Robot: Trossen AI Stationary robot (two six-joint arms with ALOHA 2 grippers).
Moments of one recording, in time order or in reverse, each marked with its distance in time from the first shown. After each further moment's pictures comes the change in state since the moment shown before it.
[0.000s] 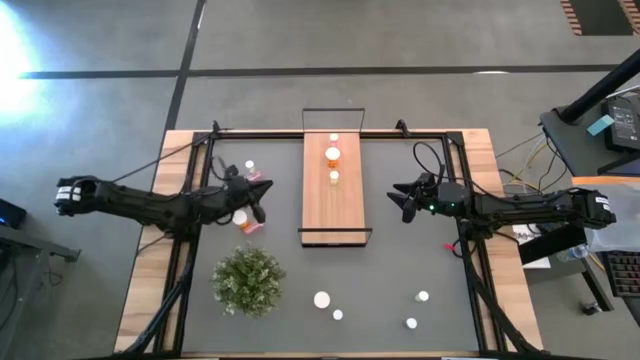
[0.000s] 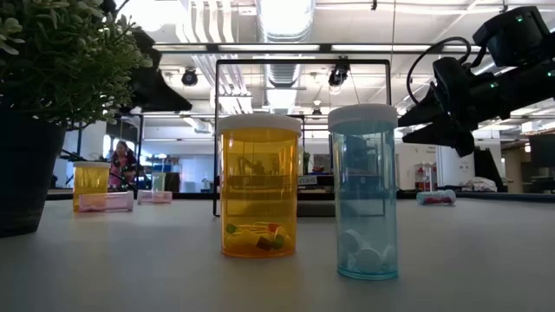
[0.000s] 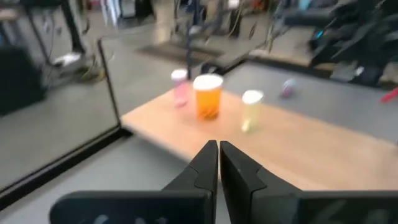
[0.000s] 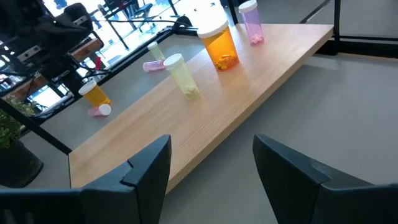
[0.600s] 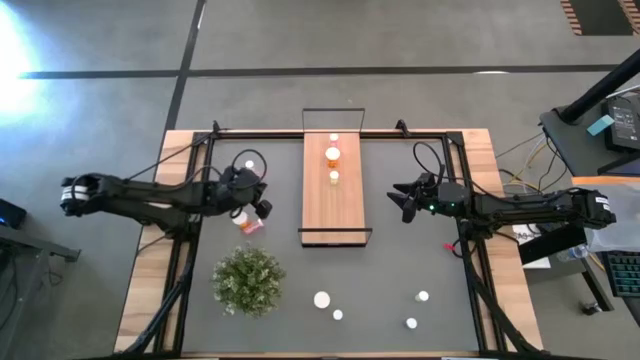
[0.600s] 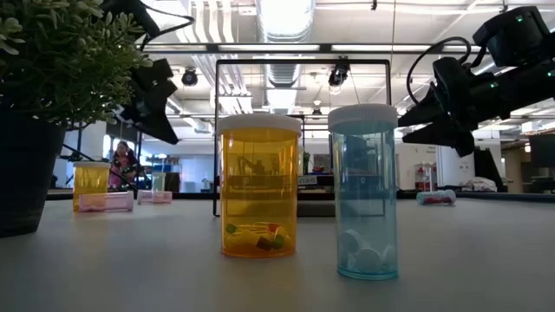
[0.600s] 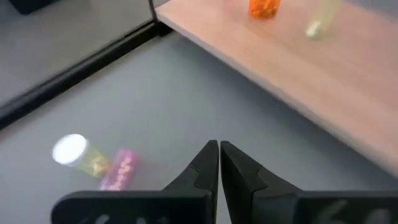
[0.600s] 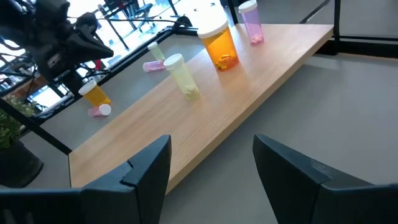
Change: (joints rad) left arm 0.076 0.146 0.242 -0.635 0.017 -0.283; right arm 0.000 0.000 0.000 0.000 0.000 0.000
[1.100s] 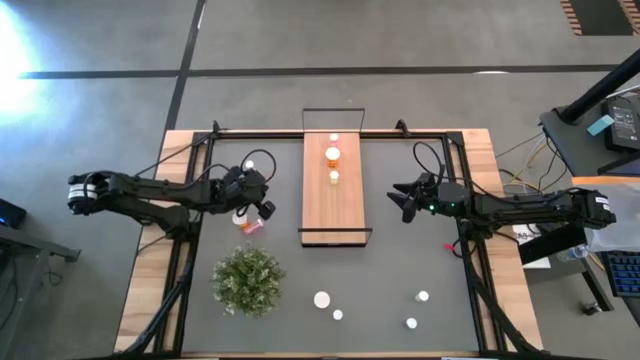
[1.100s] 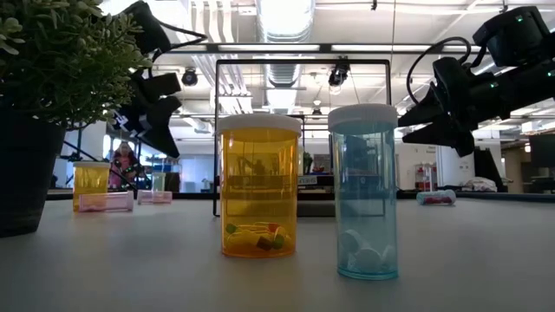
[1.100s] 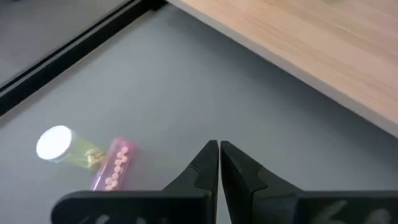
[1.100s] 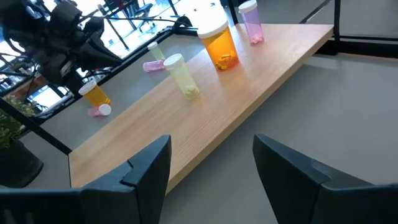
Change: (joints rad) left arm 0.043 0.091 0.020 -0.009 0.072 0.031; right arm 0.000 0.000 0.000 0.000 0.000 0.000
